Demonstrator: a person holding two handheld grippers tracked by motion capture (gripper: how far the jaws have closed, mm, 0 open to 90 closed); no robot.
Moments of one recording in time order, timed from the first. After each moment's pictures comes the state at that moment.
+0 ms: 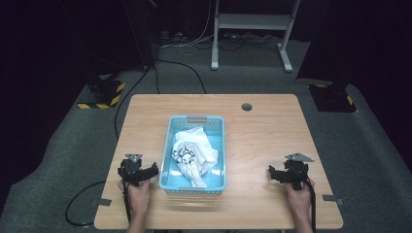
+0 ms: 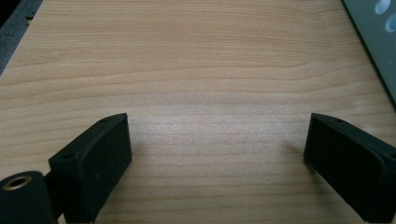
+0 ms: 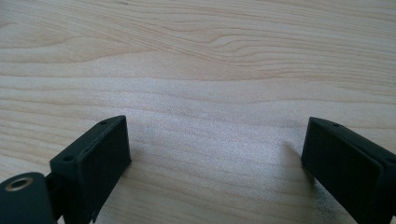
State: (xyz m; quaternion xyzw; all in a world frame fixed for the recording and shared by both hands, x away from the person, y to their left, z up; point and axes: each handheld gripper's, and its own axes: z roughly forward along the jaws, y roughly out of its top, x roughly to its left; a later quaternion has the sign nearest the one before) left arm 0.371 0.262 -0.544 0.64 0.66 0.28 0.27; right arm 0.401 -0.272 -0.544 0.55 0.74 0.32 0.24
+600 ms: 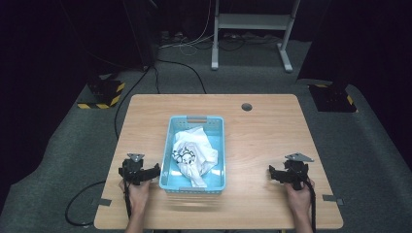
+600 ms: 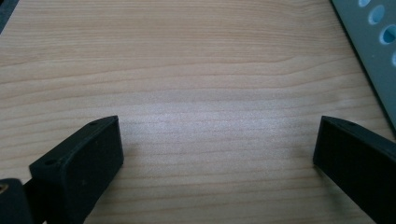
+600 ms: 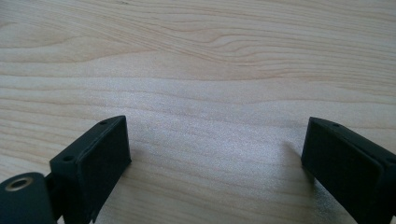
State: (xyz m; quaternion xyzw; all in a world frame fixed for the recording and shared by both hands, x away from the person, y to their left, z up) left arm 0.372 0.259 -0.541 0.65 0.66 0.27 0.27; right arm 0.401 -0.272 -0.544 0.55 0.74 0.32 0.24
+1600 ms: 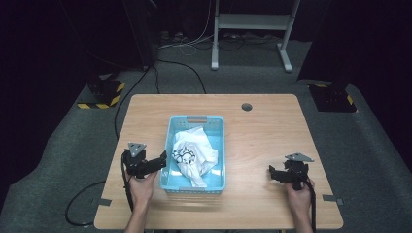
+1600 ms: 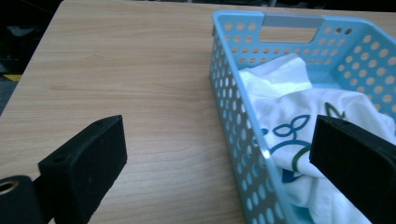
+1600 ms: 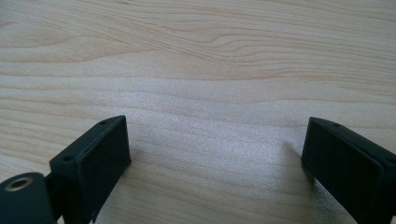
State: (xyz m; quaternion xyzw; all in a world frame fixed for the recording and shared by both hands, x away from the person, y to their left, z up) left arm 0.360 0.226 -0.463 0.64 0.60 0.27 0.40; right arm 0.401 -0.272 -0.544 0.55 0.74 0.32 0.24
